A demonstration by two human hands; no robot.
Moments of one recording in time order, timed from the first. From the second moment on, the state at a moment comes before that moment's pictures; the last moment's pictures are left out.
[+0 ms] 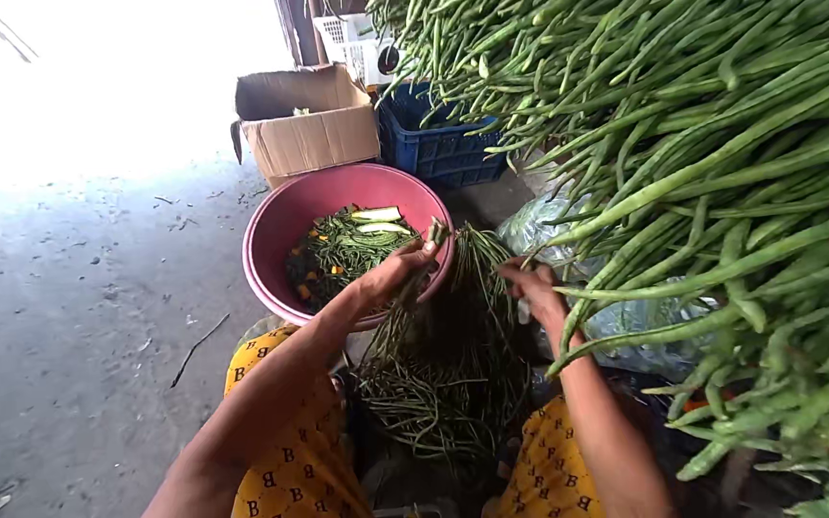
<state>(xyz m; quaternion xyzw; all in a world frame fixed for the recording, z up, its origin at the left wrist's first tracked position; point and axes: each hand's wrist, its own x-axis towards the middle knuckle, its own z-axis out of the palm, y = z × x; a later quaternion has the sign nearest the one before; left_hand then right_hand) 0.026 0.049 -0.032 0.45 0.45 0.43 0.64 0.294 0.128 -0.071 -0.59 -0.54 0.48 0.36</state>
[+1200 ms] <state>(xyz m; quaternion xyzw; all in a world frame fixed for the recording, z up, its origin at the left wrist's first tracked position) 0.028 0.047 -0.044 0.78 0.53 0.07 0.31 0.246 0.088 -0.042 -0.51 -0.51 0.54 0.43</state>
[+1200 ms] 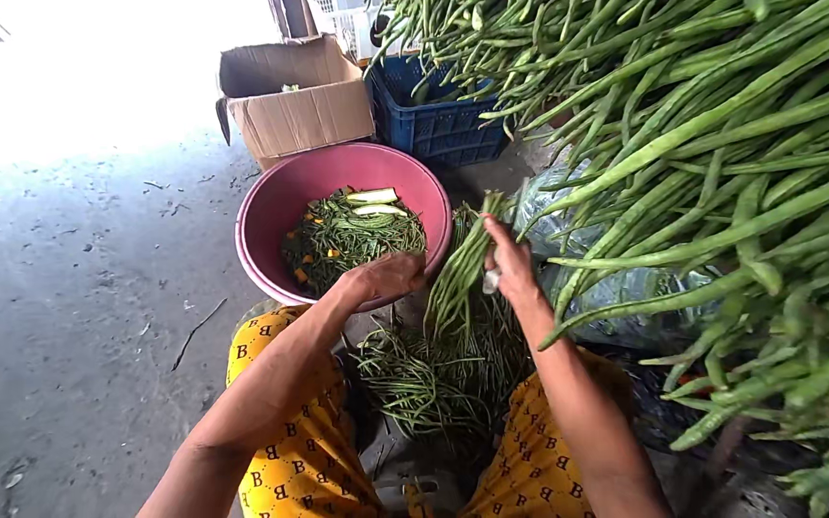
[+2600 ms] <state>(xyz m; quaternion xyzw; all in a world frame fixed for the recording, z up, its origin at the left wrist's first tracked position) 0.052 0.041 -0.066 0.61 0.51 0.39 0.46 0.227 0.082 -0.060 -0.42 -0.49 0.61 0.46</state>
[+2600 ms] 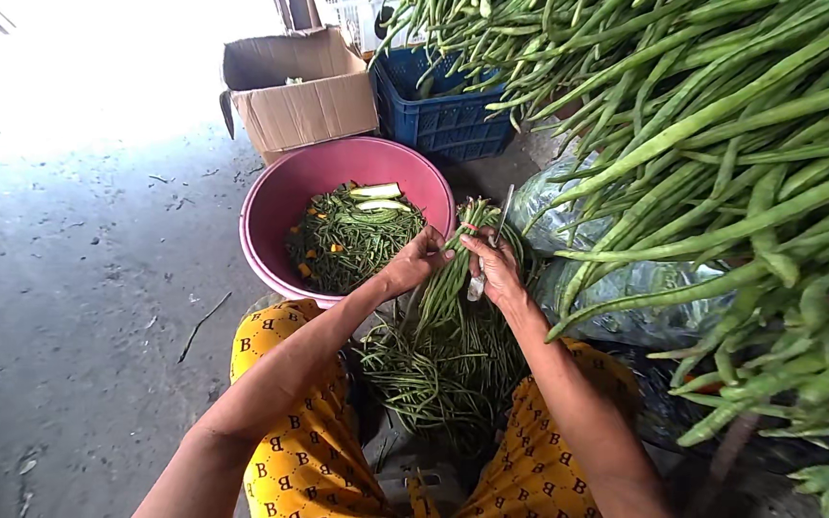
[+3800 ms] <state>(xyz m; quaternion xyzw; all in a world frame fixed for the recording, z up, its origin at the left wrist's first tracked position) 0.050 0.045 -0.060 0.68 0.52 0.24 0.47 0.246 0.097 -0.057 -0.44 -0.40 0.67 0.45</state>
